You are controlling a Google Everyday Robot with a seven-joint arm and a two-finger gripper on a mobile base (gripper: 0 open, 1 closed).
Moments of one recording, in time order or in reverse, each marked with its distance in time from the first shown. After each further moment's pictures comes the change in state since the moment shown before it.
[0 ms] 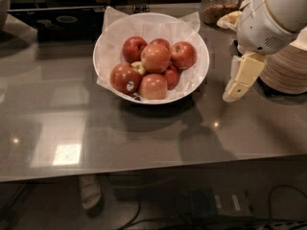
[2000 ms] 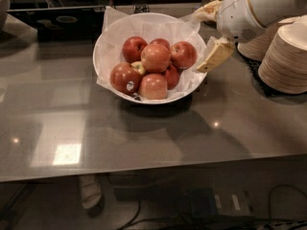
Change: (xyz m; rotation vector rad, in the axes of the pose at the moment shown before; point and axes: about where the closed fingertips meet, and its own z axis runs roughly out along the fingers) arm -0.044 -0.053 0.026 0.118 -0.227 -0.091
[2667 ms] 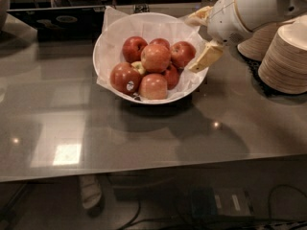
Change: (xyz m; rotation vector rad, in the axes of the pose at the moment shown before) arm 0.005 -0.007 0.027 -0.006 -0.012 0.007
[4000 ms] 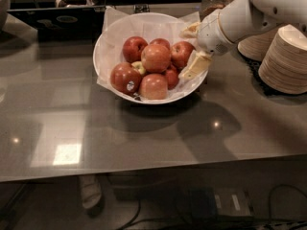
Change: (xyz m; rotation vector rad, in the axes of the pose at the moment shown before) arm 0.028 -0.006 0.055 -0.045 0.011 0.039
